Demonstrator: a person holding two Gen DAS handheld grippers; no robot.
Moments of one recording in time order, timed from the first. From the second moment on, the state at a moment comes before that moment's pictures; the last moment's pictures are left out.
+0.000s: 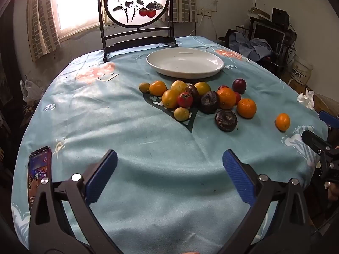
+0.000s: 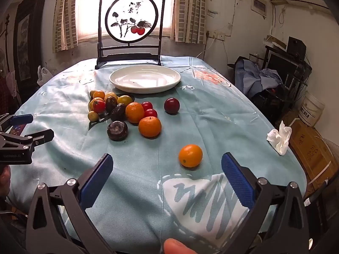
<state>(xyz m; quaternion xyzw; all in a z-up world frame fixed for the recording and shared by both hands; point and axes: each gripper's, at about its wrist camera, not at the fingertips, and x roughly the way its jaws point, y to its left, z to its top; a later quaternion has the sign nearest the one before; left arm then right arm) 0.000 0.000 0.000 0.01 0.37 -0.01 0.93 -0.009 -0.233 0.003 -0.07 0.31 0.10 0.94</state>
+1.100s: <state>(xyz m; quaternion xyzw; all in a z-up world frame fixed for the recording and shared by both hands) -0.002 -0.002 -0.004 0.01 0.37 0.00 0.93 -0.009 -0.232 0.003 -0.08 0.32 0.10 0.94</state>
